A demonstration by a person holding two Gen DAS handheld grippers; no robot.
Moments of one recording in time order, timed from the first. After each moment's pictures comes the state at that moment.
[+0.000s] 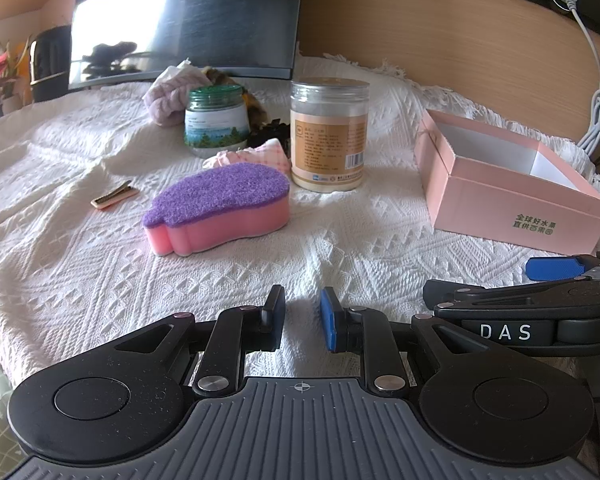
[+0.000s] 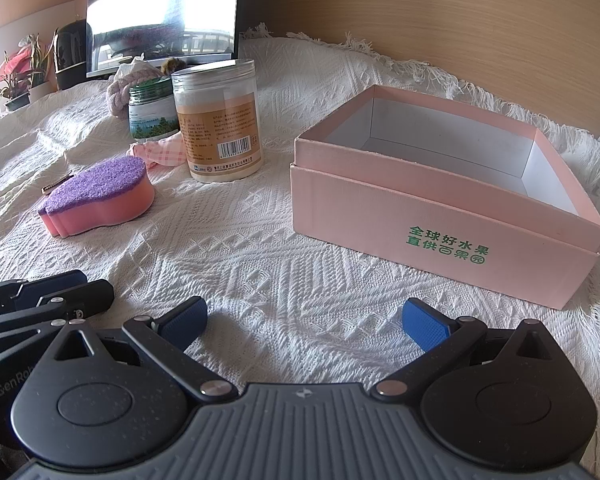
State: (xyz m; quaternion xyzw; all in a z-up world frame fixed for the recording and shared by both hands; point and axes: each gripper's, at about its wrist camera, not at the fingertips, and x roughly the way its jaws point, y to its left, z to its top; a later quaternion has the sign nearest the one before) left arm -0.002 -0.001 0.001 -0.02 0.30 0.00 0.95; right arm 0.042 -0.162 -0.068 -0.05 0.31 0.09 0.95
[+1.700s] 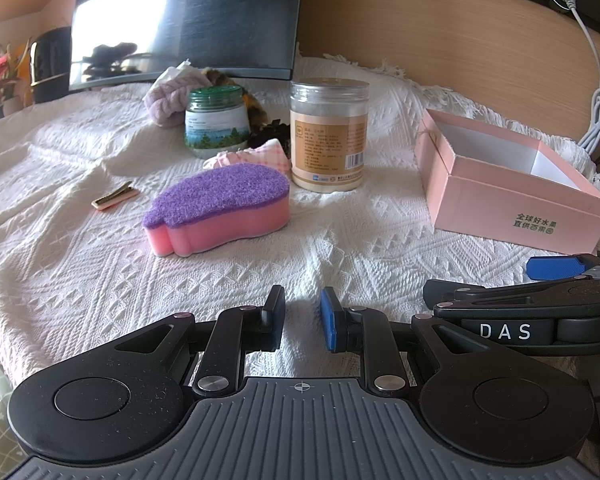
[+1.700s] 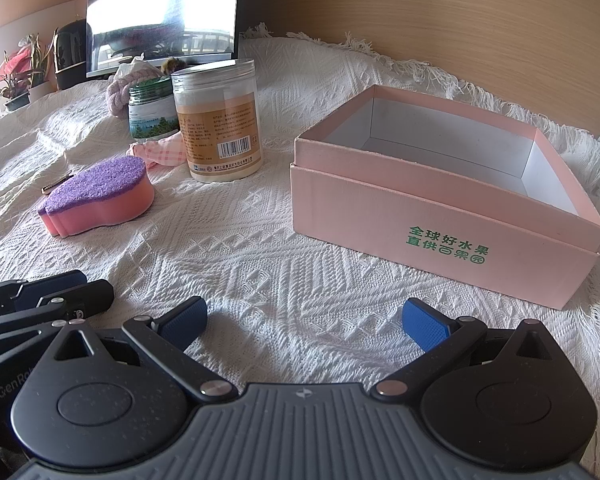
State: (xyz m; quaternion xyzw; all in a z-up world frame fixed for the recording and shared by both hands) left arm -0.001 -0.001 0.001 -0.02 0.30 0.00 0.95; right arm 0.041 -0.162 -0.068 -0.05 0.31 0.09 0.95
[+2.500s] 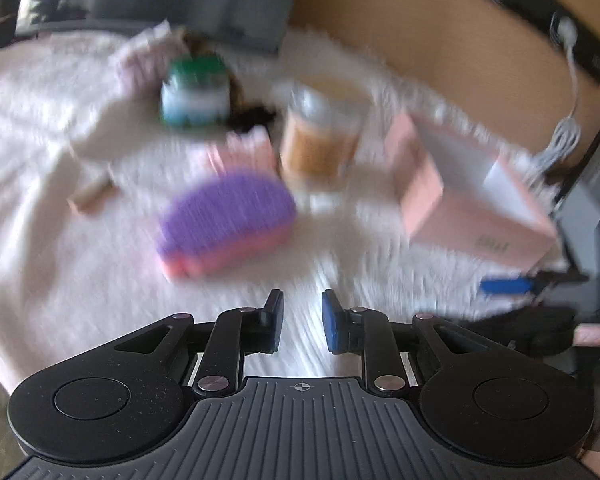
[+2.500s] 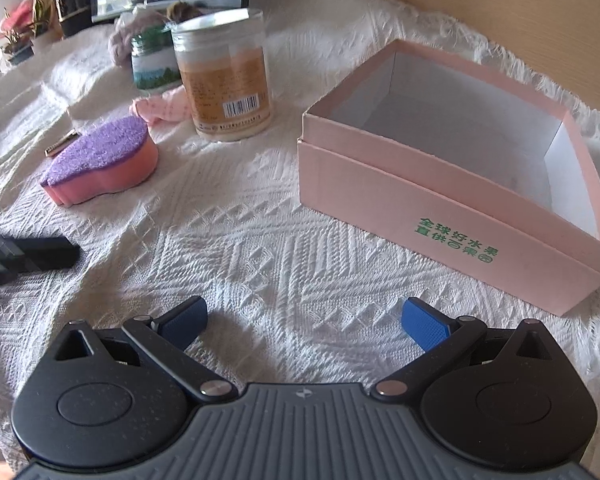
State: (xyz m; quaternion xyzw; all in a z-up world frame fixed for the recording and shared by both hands) left arm 0.036 0.079 0.056 -0.08 0.38 -0.12 0.91; right arm 0.068 -0.159 -0.054 -0.08 0.42 0.11 0.90
